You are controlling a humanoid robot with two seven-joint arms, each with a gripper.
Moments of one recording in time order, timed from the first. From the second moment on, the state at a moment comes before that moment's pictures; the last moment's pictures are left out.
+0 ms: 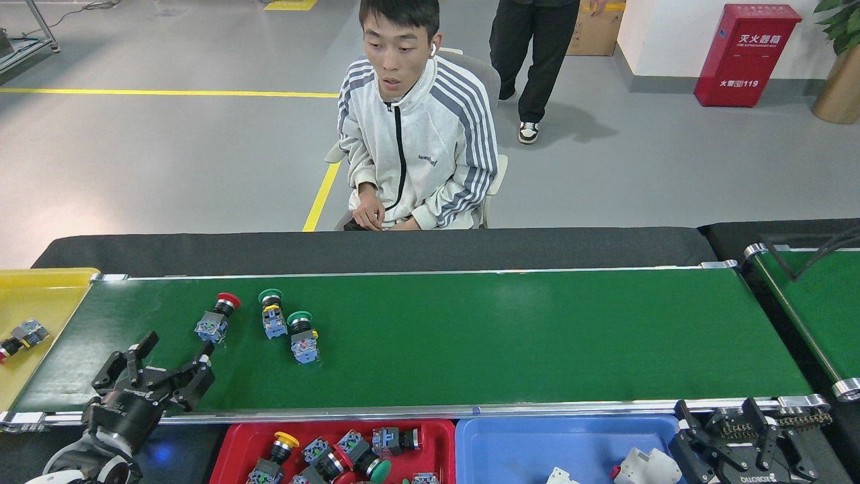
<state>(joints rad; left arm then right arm) -0.30 0.35 0.06 -0.94 -1.39 -0.47 0.17 0.27 -0.21 -0.15 -1.71 1.16 -0.13 -0.04</state>
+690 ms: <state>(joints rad) -0.47 0.36 -0.06 -0.65 -1.39 -0.41 0.21 0.22 -0.16 -0.15 -1.70 1.16 -0.12 -0.04</state>
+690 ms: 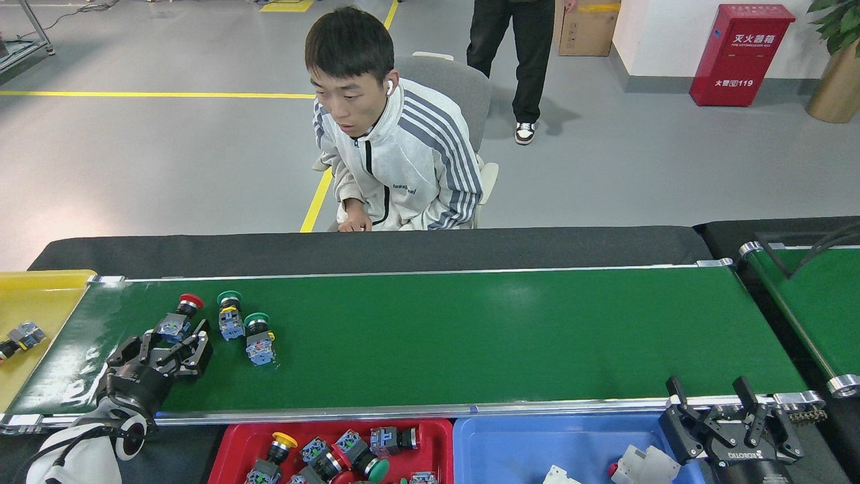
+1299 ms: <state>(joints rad) 0.19 0.36 -0.07 -1.63 -1.39 -0.61 0.23 0.22 -0.16 -0.16 -1.70 1.16 -0.12 -0.04</state>
